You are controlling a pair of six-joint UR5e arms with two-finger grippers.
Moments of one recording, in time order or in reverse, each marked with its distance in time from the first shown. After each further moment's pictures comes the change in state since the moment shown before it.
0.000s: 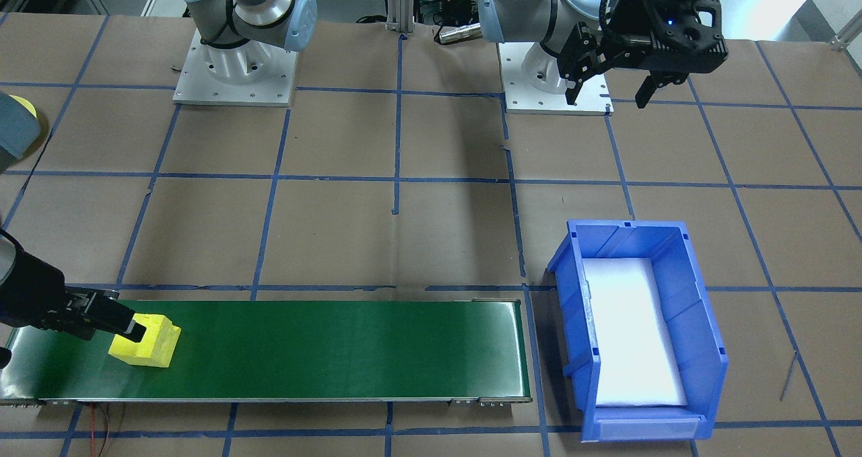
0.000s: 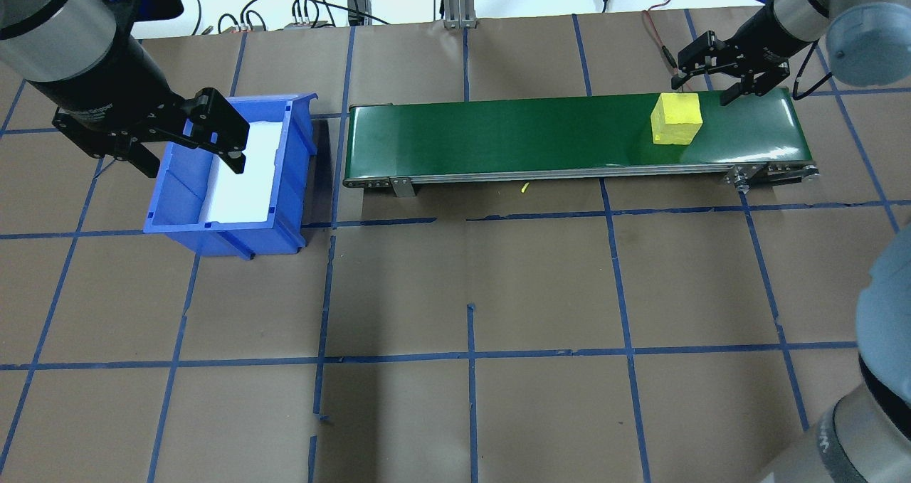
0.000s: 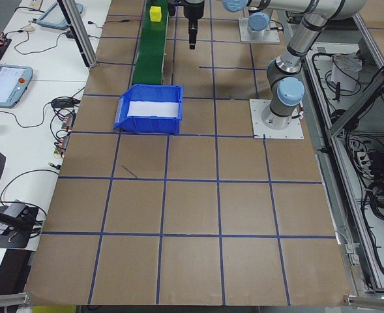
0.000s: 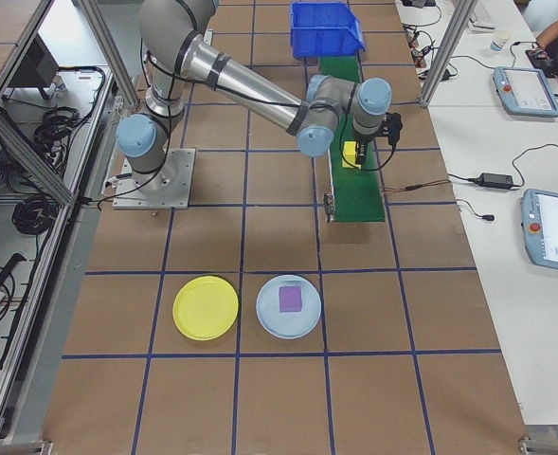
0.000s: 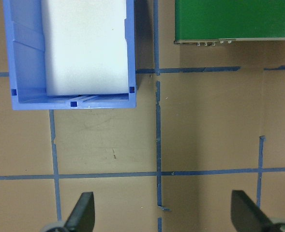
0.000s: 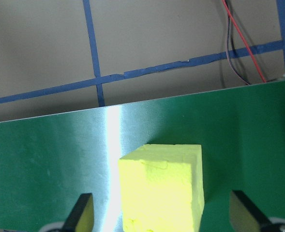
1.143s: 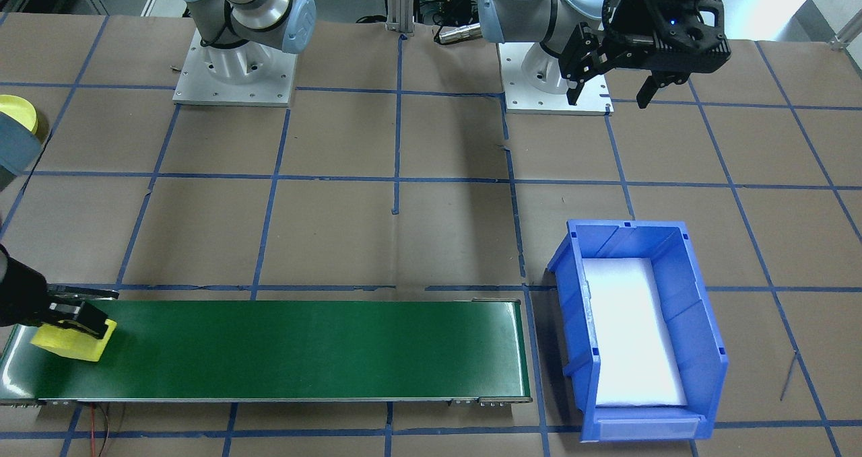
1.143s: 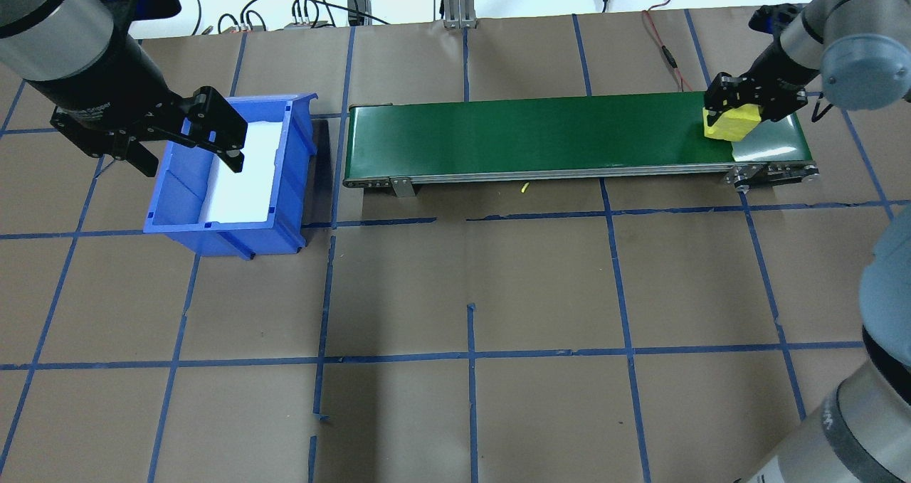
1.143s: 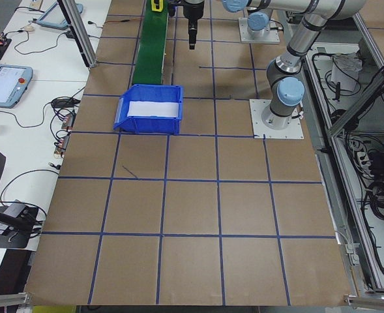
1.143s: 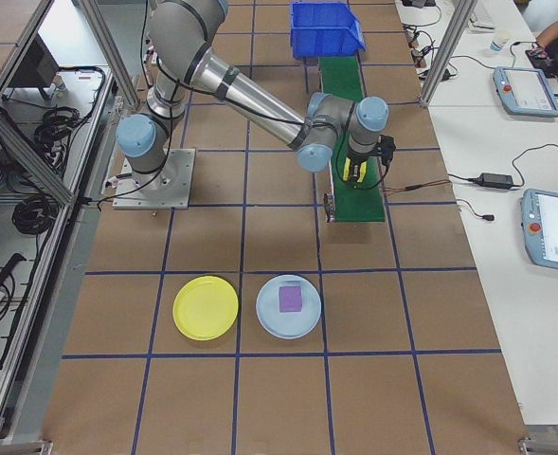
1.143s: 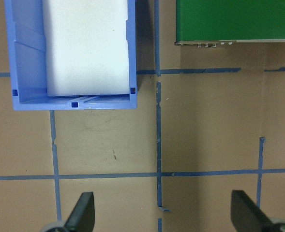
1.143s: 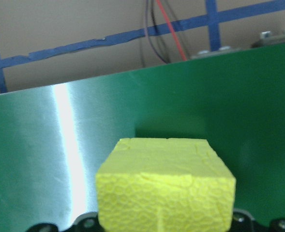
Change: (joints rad) left arm 0.004 0.000 0.001 0.001 -0.002 0.000; right arm -0.072 0.018 0.046 -0.068 -0.204 -0.060
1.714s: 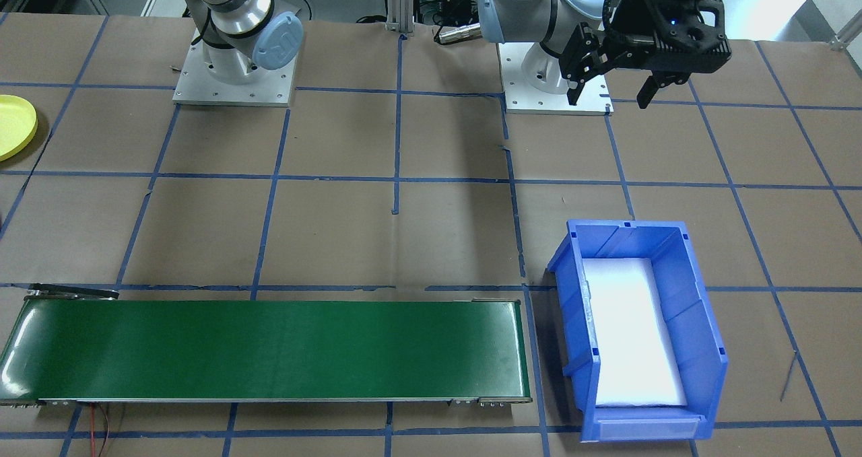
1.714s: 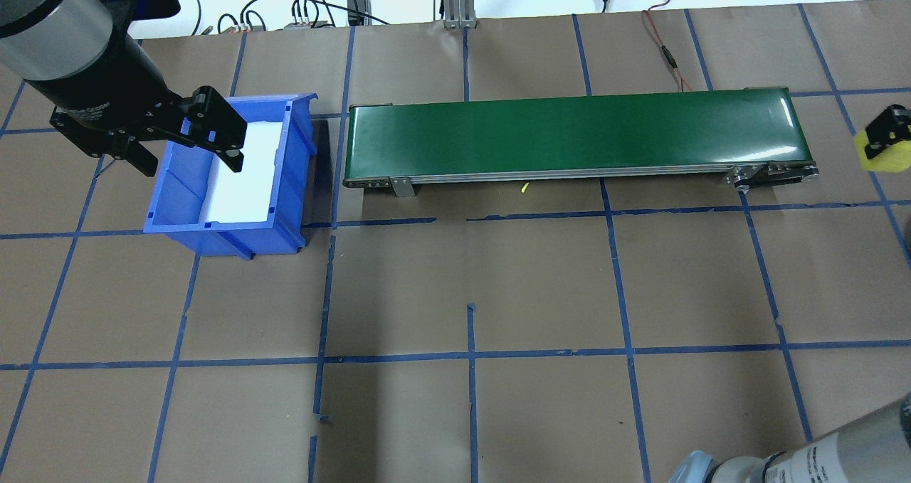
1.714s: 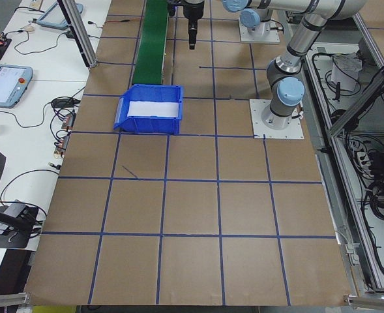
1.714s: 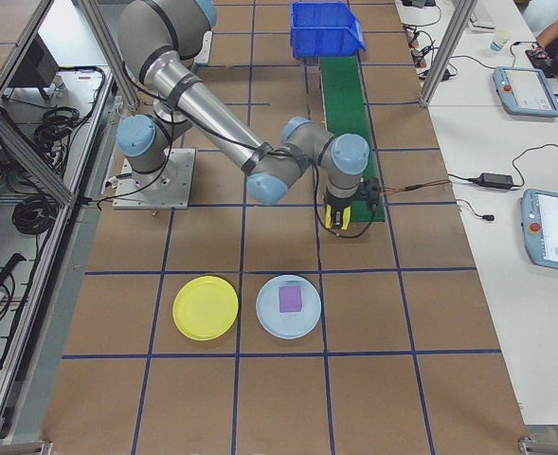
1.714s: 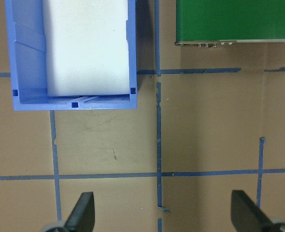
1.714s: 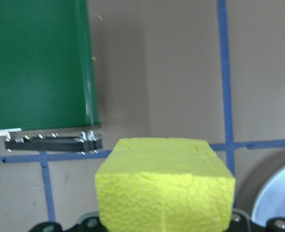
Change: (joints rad) left arm 0.001 0.000 0.000 0.001 0.000 0.000; right arm -0.350 -0.120 0.074 0.085 -0.067 -0.432
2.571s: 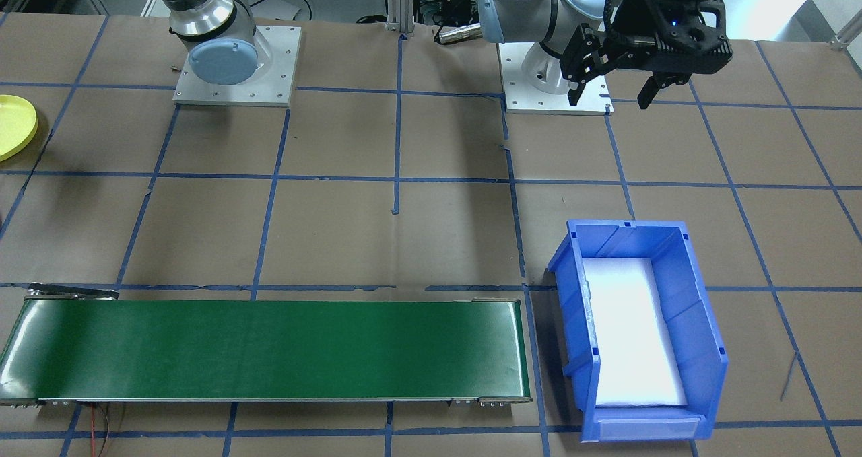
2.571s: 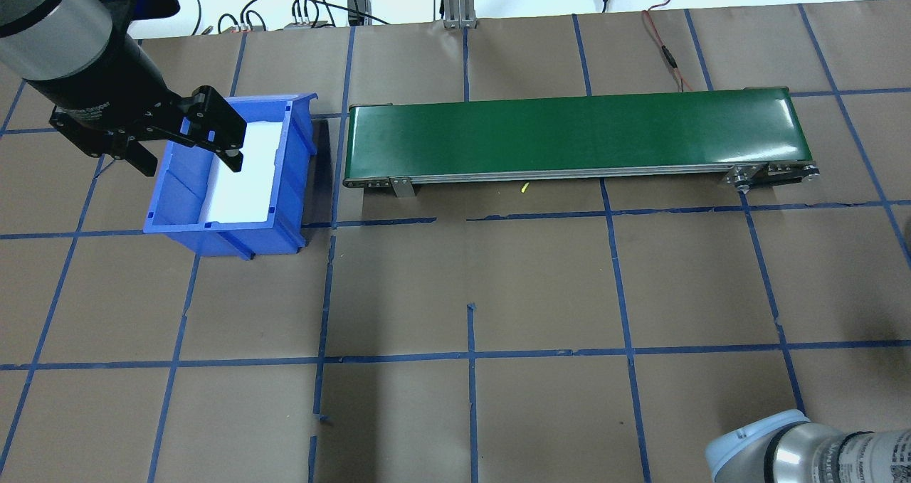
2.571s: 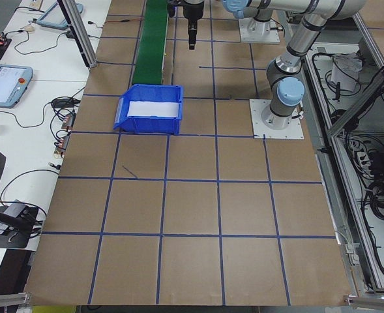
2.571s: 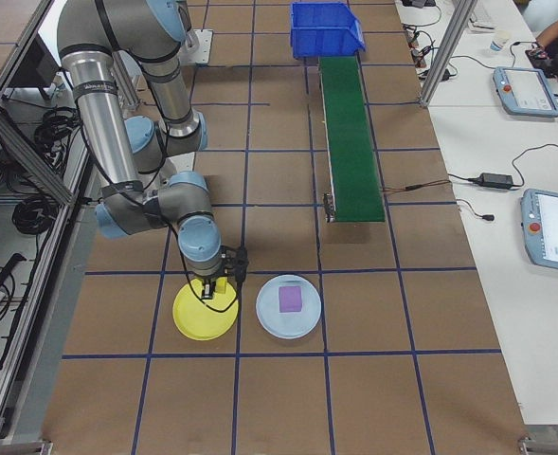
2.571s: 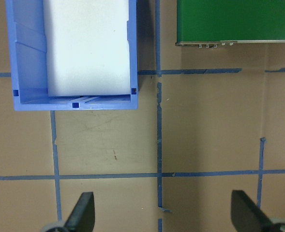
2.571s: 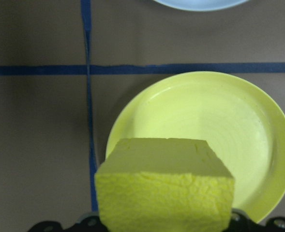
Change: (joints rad) left arm 0.001 0.000 0.000 0.000 0.000 0.000; right arm -0.582 -0.173 0.352 -0.139 -0.144 -0.665
